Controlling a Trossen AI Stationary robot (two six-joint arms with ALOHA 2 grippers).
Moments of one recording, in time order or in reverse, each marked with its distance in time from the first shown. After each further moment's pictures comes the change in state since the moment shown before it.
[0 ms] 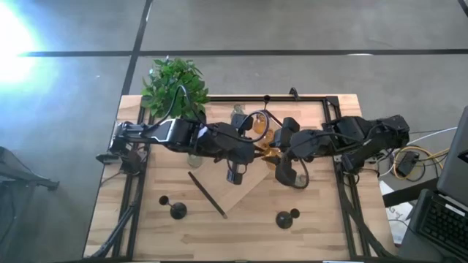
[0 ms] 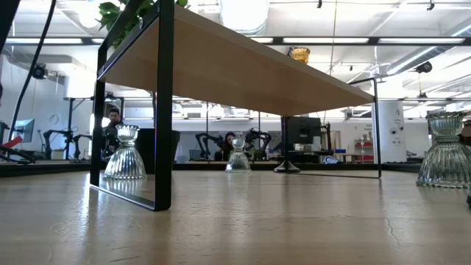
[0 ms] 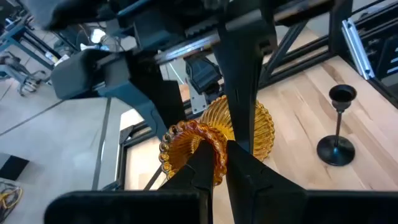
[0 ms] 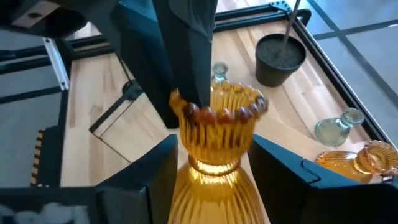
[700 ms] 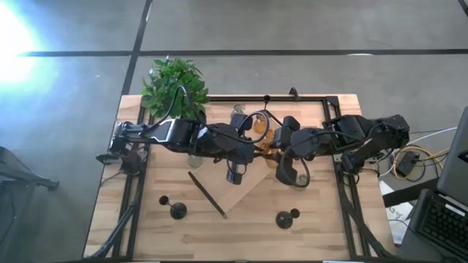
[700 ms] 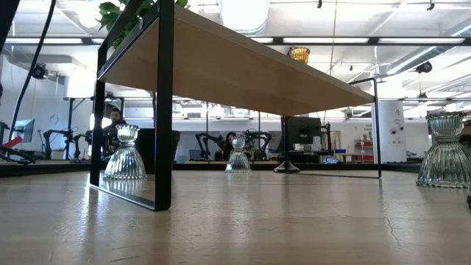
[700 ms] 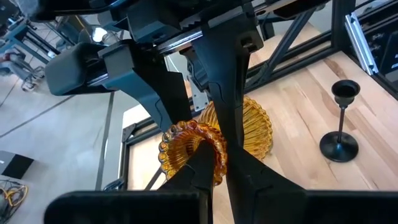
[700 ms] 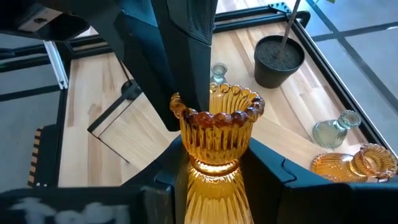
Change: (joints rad) left arm 0.000 -0.002 0.000 -0.017 -0.008 0.003; right arm 0.000 -0.002 0.018 -0.012 -0.004 -0.015
